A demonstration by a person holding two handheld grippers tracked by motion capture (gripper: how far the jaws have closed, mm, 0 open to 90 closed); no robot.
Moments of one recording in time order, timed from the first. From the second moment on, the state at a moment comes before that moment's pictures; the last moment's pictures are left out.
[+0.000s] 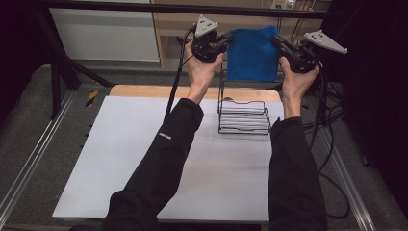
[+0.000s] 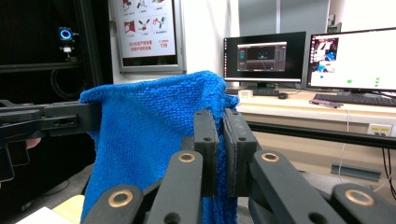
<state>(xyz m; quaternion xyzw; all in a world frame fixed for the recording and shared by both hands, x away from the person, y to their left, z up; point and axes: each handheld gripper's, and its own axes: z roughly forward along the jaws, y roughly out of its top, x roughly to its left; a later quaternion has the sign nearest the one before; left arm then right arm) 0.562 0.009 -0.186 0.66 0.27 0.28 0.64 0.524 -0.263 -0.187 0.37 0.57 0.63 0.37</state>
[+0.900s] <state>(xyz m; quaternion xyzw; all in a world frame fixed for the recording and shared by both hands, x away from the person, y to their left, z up) 0.524 0.007 -0.217 0.72 0.18 0.26 0.62 0.482 -0.286 -0.235 0.35 0.59 0.63 0.36</state>
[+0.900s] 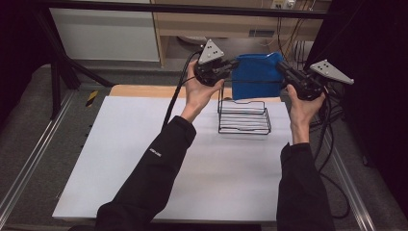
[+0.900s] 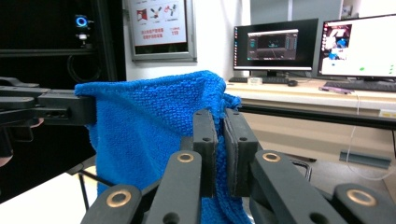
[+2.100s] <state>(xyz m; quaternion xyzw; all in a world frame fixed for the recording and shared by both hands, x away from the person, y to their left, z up) 0.491 -0.002 -0.253 0.78 0.16 0.23 0.55 0.463 -0.291 -0.260 0.36 0.61 0.62 0.34</state>
